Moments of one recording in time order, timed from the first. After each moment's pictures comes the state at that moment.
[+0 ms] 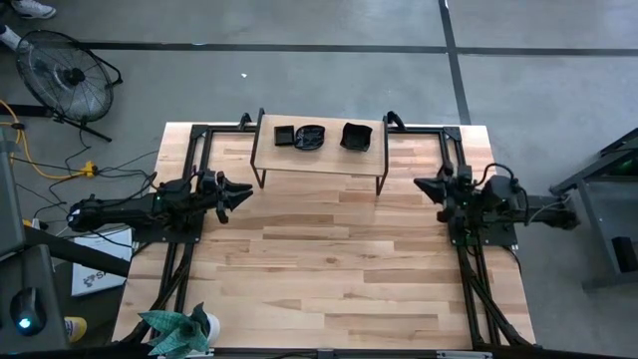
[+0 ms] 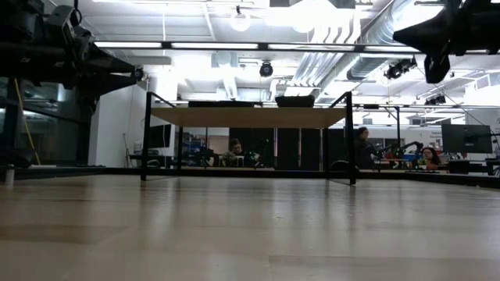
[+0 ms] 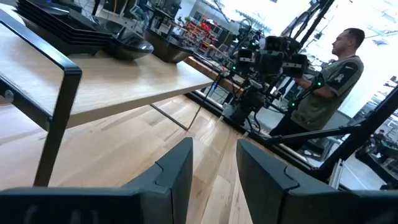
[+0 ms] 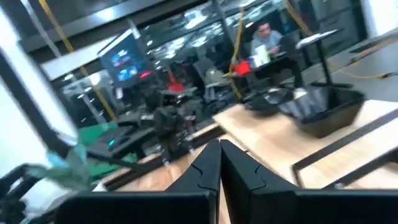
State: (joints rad) left arm 0.07 0.03 0.01 0.04 -0.20 -0.51; right arm 0.02 0.02 0.21 -0.07 0.30 0.39
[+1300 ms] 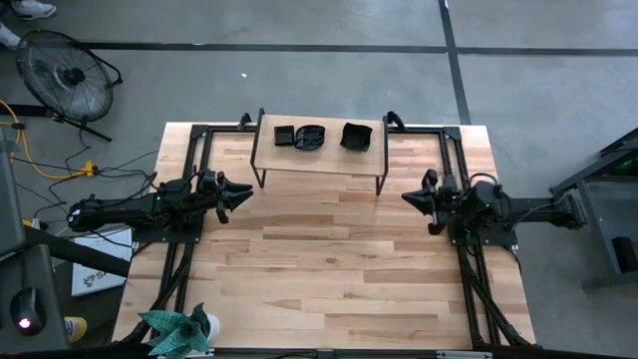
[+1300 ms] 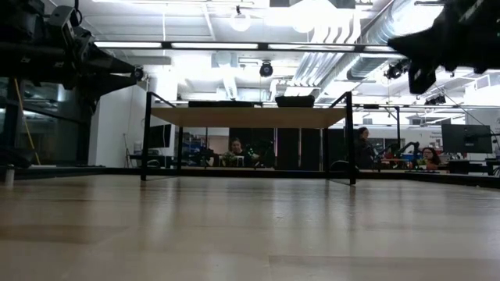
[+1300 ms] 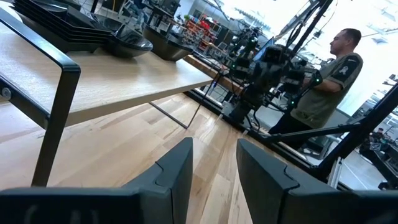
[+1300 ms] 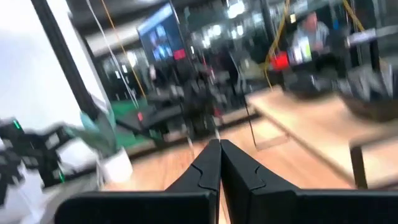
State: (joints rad) left arm 0.07 0.03 0.01 0.04 -0.19 -0.51; right arm -0.01 0.12 0.05 0.23 0.09 0.31
